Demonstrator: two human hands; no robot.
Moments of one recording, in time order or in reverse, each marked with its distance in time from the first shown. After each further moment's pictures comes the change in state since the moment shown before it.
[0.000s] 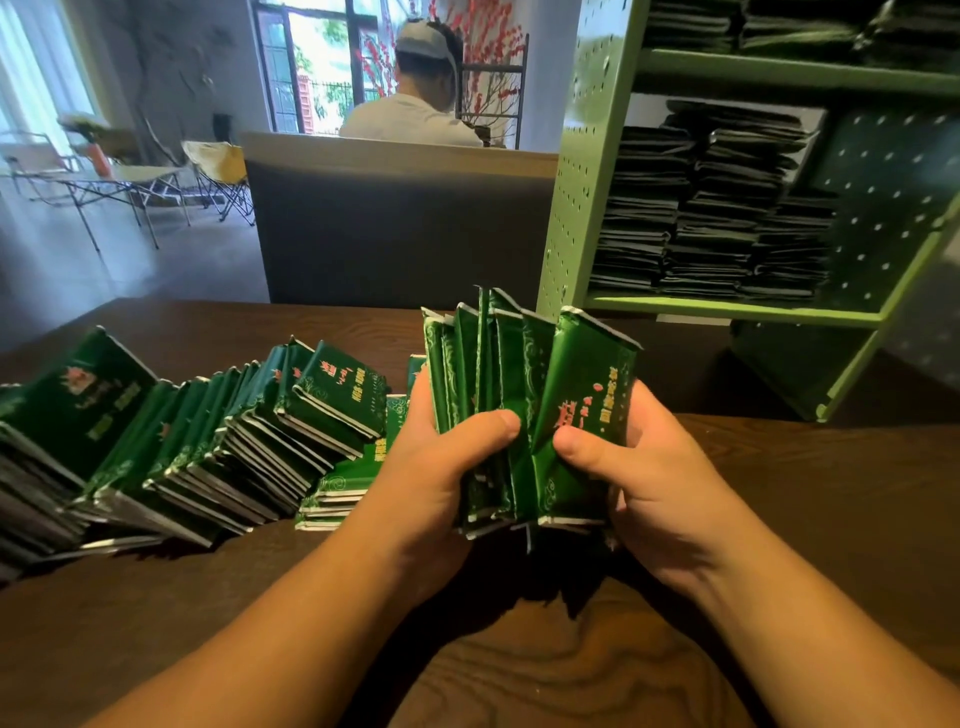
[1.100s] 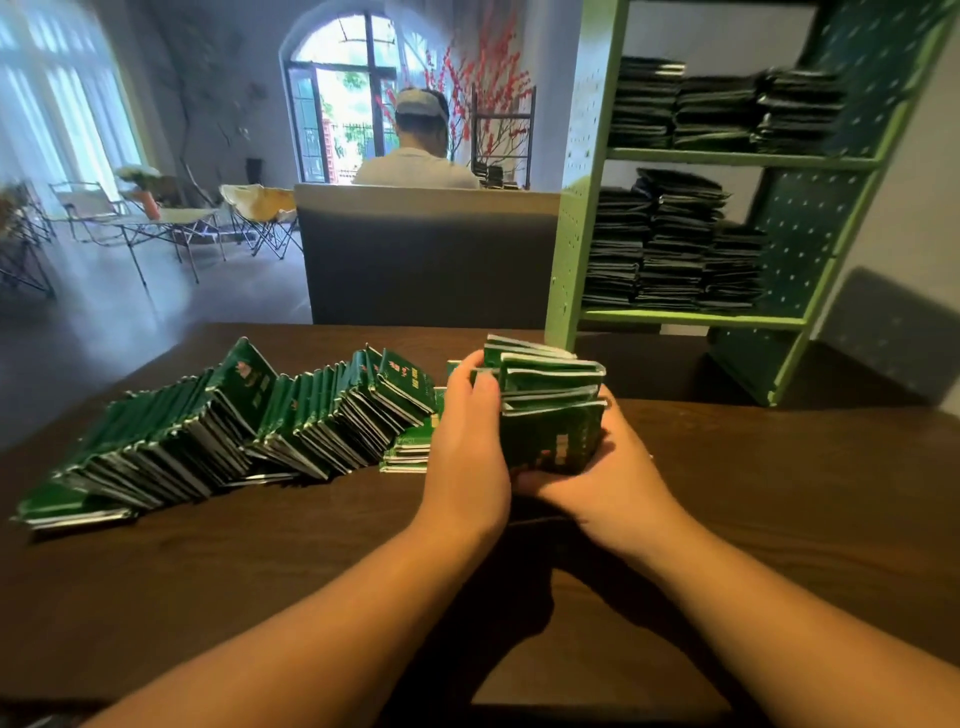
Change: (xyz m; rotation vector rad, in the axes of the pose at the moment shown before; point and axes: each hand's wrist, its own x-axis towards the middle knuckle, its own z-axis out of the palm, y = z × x) left_hand -0.070 0.015 0.033 0.423 0.232 0.343; right_hand -0.075 -0.004 0.043 -0.579 0.080 -0.155
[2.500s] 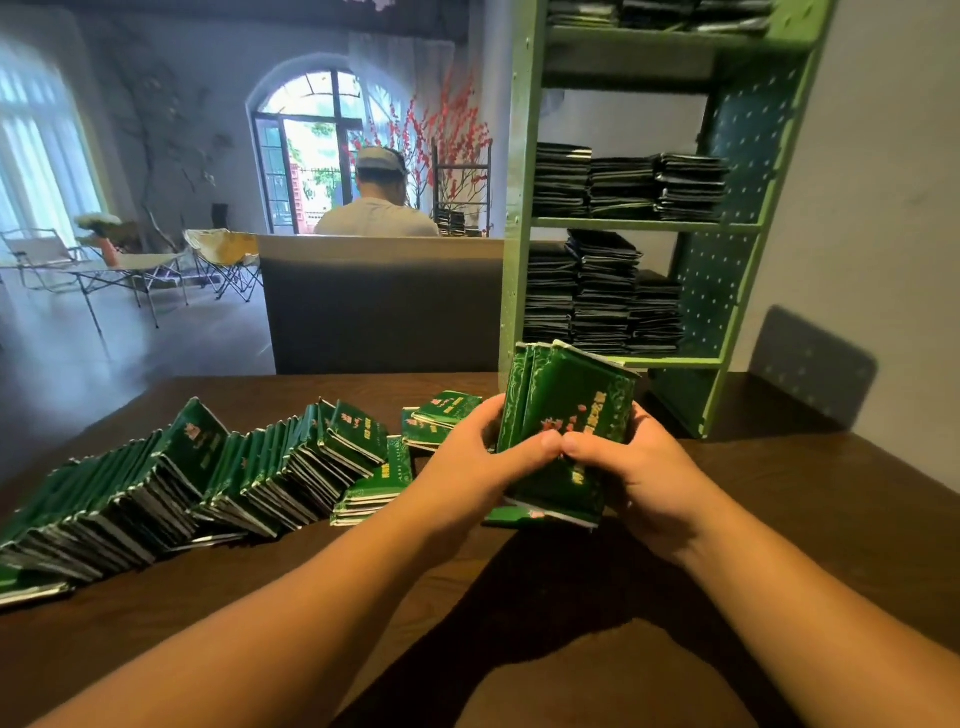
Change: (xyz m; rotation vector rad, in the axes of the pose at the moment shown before) left_hand 0.020 0.029 0.032 -0.013 -0.475 -0.227; right_hand 0.003 -0.029 -0.083 0.468 0.000 0.129
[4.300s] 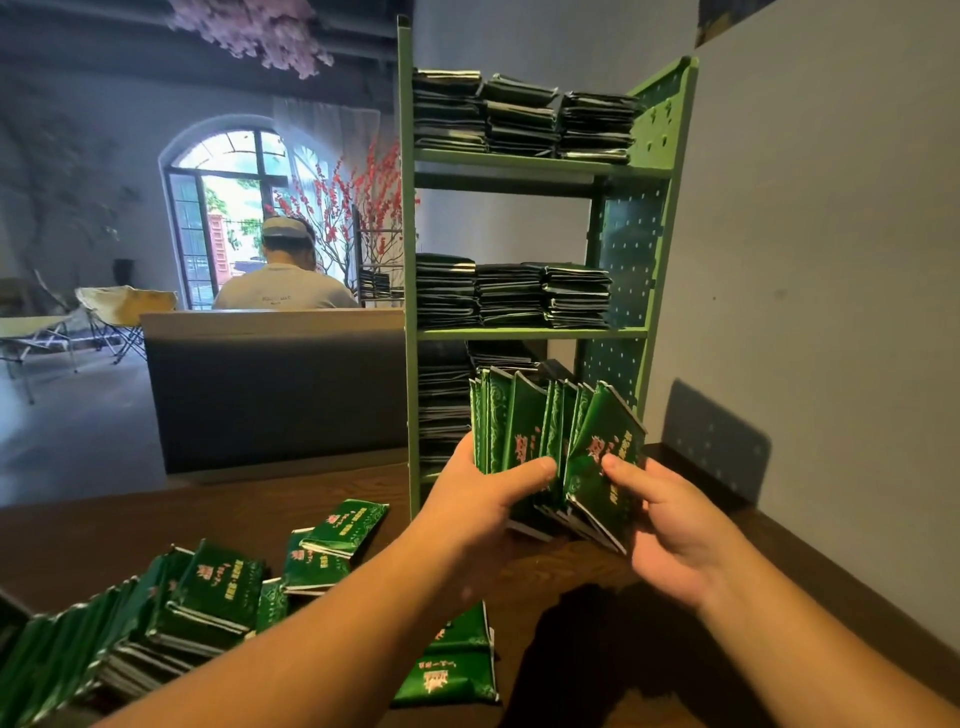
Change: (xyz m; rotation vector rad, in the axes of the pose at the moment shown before) left_hand 0.107 0.065 0.082 -0.303 0.001 -0.087; right_hand 0.044 -0.077 -0.093 0.373 0.293 0.095
